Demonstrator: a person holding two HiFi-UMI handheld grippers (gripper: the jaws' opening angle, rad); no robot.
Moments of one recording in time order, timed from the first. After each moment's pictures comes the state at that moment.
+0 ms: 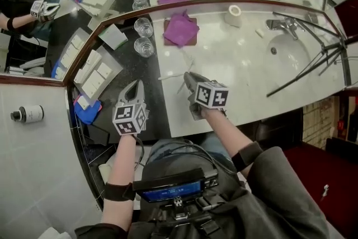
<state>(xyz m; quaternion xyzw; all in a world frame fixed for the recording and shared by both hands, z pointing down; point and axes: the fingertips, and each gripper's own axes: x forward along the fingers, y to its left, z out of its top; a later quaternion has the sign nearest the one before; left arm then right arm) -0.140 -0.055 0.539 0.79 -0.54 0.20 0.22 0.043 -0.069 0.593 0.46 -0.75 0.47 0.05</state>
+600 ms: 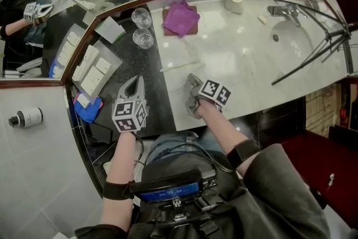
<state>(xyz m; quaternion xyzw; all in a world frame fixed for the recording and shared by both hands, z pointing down) -0.150 -0.049 0.556 0.80 -0.51 0.22 0.22 0.047 -0.023 0.676 0.52 -0.57 0.64 -0.06</state>
